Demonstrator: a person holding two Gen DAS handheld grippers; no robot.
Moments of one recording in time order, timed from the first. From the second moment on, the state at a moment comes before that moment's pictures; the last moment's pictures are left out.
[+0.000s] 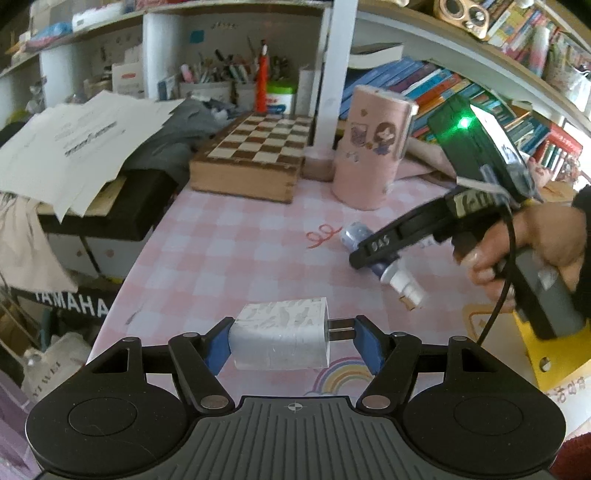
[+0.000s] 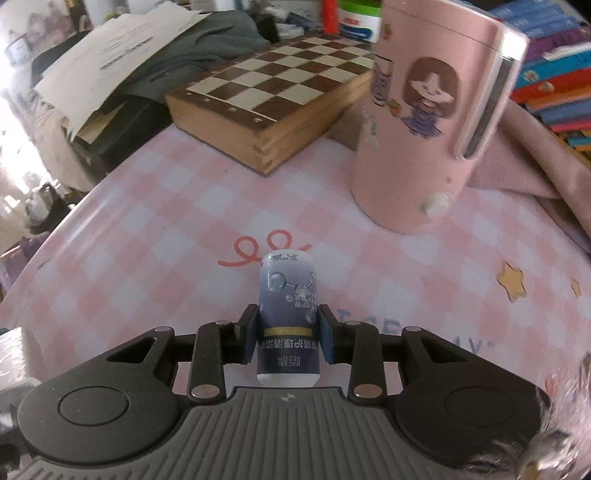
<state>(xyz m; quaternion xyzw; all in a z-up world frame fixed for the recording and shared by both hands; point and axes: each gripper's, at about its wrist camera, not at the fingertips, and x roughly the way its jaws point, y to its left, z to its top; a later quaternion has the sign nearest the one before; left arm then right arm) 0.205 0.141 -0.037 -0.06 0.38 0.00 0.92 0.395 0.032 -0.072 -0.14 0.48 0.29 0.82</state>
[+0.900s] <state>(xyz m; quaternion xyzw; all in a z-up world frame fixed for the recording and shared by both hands) 0.158 0.104 0.029 -0.07 0.29 -0.07 0.95 0.279 -0.057 0.022 -0.03 0.39 0.26 0.88</state>
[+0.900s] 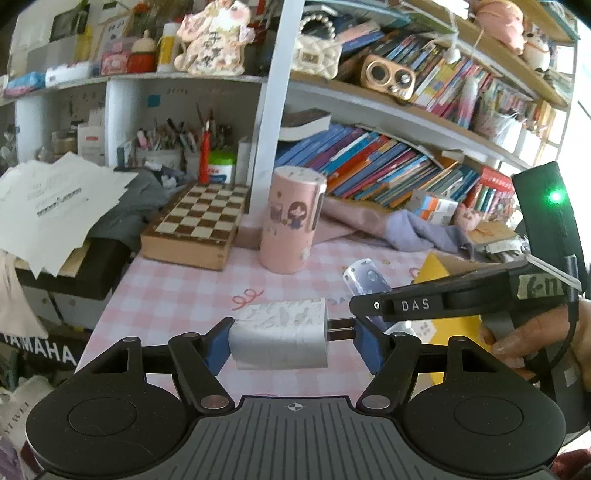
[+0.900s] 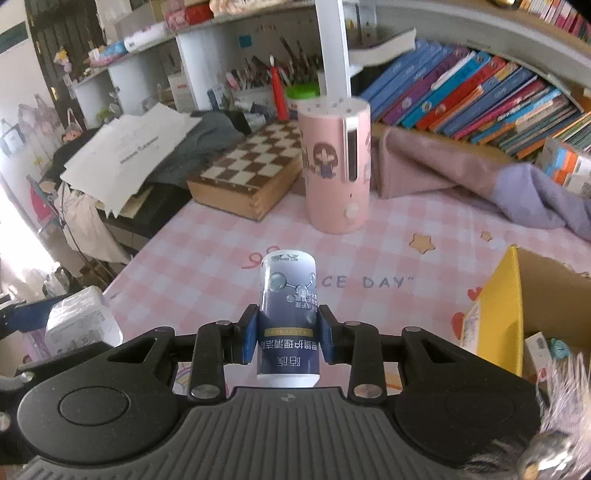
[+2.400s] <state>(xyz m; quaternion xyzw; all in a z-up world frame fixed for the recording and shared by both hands) 0.007 0.057 0.005 -0.04 0.34 -0.20 0.92 0.029 -0.132 0.002 0.01 0.41 0.13 0.90</state>
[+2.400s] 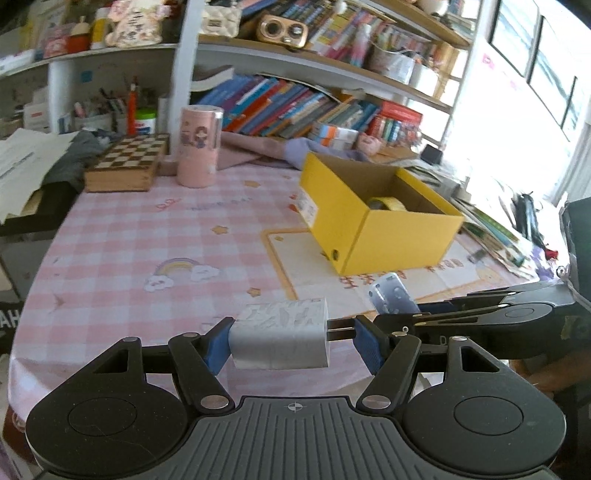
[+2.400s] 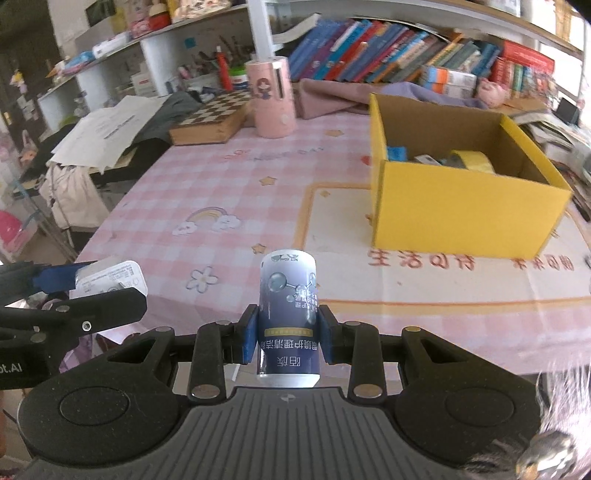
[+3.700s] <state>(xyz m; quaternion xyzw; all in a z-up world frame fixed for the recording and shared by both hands) 0.033 -0.083 -0.001 0.02 0.36 -0.34 0.87 -0.013 -0.263 -0.004 0.08 0.42 0.00 0.90</state>
